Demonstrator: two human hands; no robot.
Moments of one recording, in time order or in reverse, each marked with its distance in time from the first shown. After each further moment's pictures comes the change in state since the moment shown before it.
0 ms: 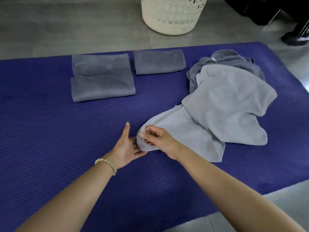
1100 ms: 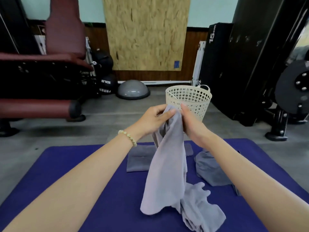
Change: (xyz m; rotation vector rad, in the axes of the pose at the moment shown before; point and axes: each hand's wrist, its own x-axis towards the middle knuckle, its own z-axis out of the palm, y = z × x) left_hand -0.428 0.221 0.166 0.912 0.036 1.214; right_hand -0.251 -0.389 0.046 -0.032 0.180 -0.585
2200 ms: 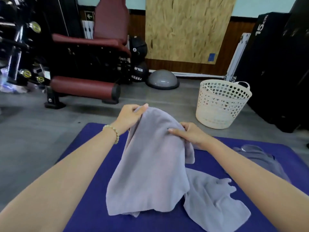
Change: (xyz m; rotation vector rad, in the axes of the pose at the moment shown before) left_hand -0.122 -0.095 -0.153 0.183 0.501 -0.358; right_hand 0.007 0.054 0.130 -0.420 -0.286 0.157
